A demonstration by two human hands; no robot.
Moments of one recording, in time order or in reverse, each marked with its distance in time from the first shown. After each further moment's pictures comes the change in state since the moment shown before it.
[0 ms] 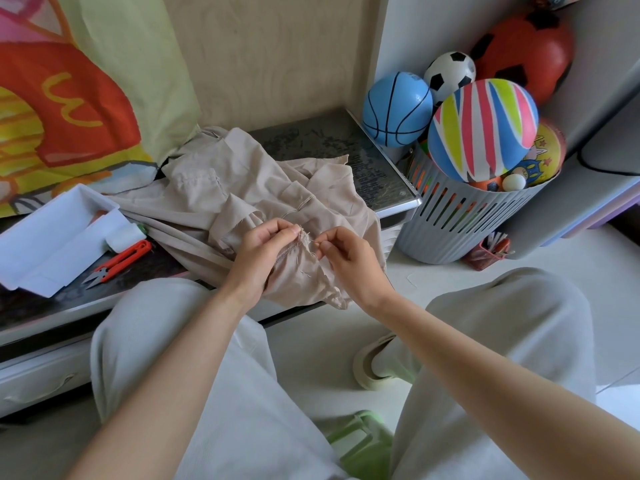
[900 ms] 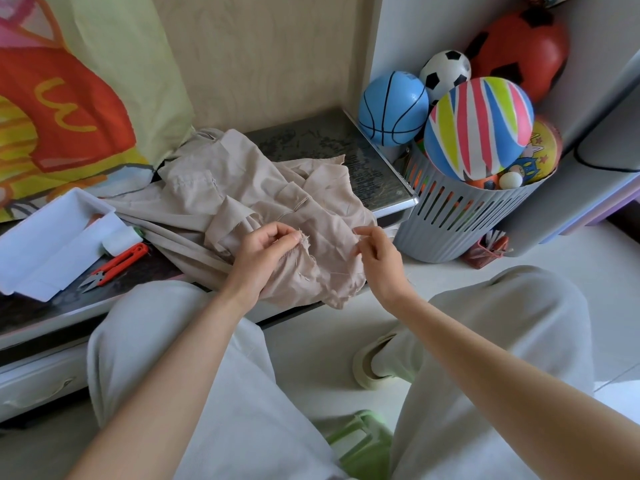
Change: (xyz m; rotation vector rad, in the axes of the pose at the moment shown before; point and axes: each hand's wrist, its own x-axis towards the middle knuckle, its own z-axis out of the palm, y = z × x) left_hand 0.002 -0.007 -0.002 0.107 -0.006 0.031; right_hand 0.008 0.040 -0.028 -0.090 0.231 0.125
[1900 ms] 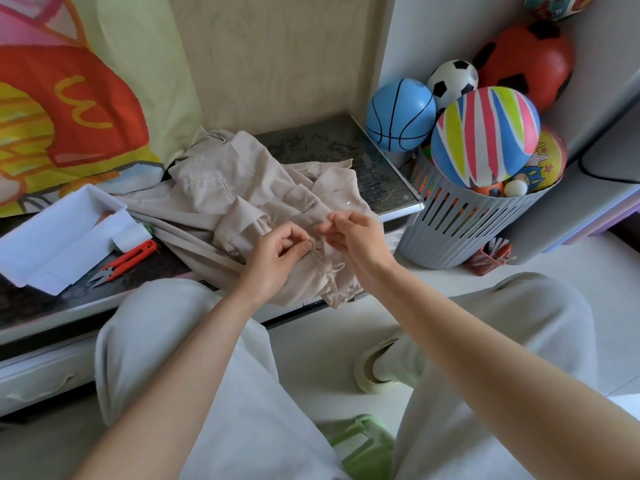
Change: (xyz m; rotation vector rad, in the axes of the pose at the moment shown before) left_hand 0.001 -0.008 -0.006 0.243 -0.087 0.170; right_hand 0.006 -0.069 0.023 0.515 -0.175 0.222
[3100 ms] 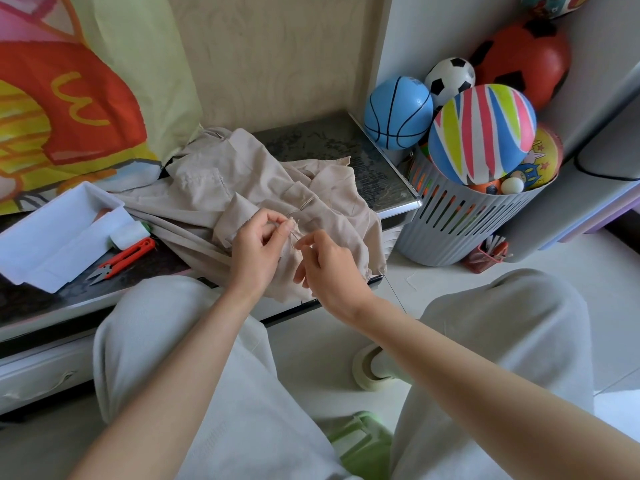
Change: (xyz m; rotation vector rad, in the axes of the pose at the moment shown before) left_hand 0.000 0.002 -0.003 0.069 0.289 0.037; right_hand -0.035 0.027 0.019 -0.763 -0.125 -0.268
